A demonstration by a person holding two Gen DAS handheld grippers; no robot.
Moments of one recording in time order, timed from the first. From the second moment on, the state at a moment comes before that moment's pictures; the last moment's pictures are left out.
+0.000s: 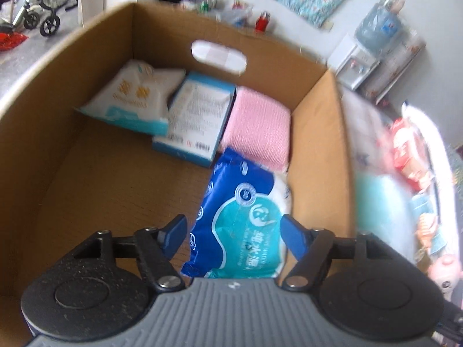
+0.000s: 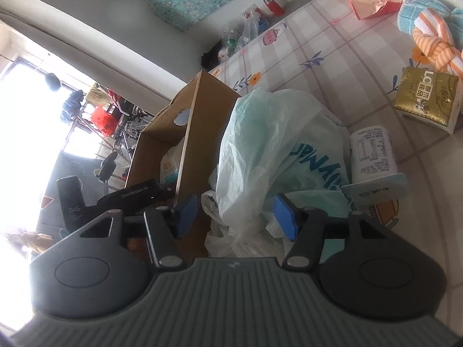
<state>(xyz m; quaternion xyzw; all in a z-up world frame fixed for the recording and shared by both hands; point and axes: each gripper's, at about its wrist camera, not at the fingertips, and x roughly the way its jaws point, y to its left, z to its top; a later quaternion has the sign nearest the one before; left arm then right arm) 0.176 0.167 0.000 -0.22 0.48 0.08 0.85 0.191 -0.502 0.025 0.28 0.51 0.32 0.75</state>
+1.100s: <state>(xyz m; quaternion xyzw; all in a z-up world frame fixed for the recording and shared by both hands) 0.126 -0.124 0.028 0.04 0.30 -0.18 0.94 0.157 -0.695 0.045 0.30 0.37 0.15 0.87</state>
